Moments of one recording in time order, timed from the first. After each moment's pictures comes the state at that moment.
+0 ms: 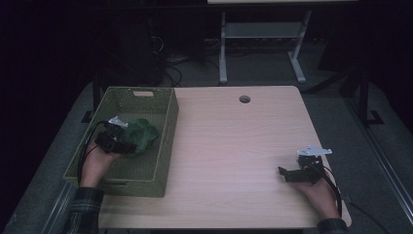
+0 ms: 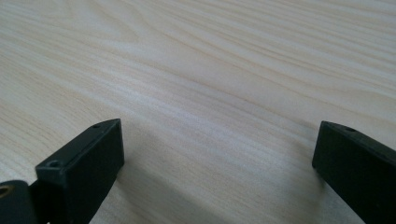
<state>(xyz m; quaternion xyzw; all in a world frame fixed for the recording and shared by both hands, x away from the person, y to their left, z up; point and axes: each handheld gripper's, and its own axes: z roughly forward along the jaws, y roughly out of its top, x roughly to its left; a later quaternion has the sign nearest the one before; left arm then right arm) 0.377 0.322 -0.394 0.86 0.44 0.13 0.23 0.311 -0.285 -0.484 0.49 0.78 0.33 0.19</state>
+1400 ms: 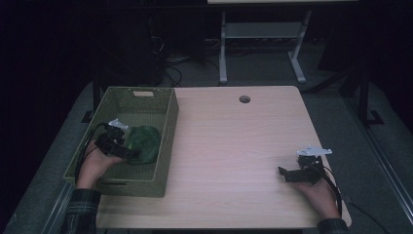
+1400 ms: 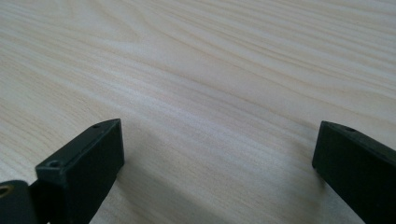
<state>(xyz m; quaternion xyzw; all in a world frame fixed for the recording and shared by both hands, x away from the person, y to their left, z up) 0.373 0.326 -0.393 0.86 0.44 0.12 0.24 0.311 -0.285 -0.484 0.49 0.78 0.33 0.19</state>
